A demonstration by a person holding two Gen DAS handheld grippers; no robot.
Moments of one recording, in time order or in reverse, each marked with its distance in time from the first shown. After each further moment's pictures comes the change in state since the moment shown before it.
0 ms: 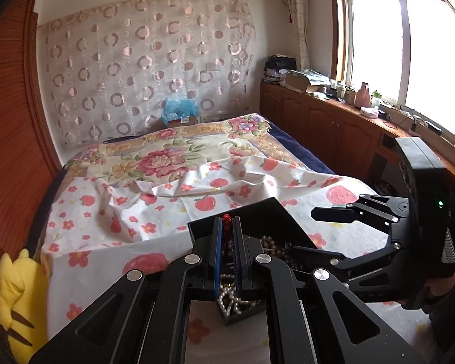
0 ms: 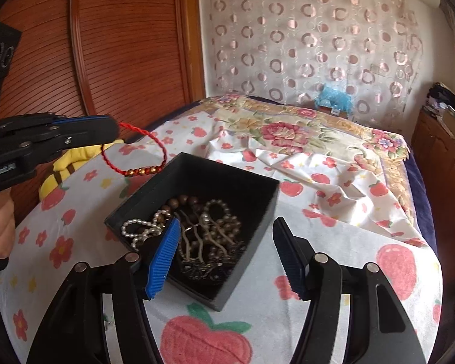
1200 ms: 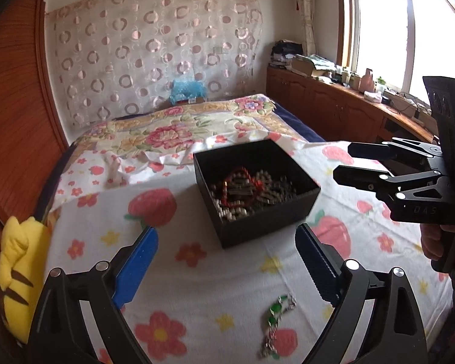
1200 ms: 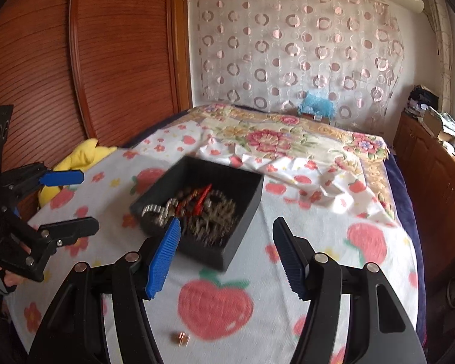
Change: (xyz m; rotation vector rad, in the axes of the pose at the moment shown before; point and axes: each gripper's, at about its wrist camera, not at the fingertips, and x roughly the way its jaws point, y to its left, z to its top) left arm -0.041 -0.013 -0.074 -0.028 0.078 0.034; right arm -0.059 0.016 -0.024 0.014 -0.032 -0.070
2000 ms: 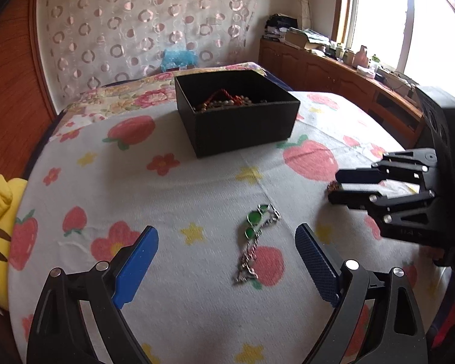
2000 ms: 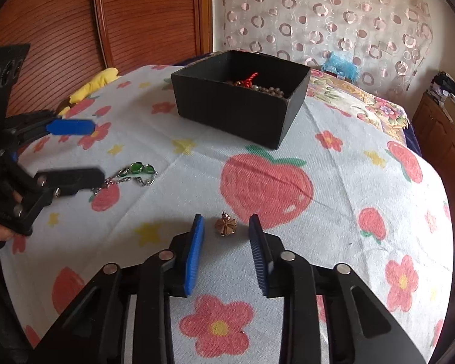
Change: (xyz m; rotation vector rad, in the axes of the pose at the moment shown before) left arm 0.005 -0.014 -0.075 -0.013 0.129 -0.053; right arm 0.016 0.046 -0.093 -0.079 0.223 0.053
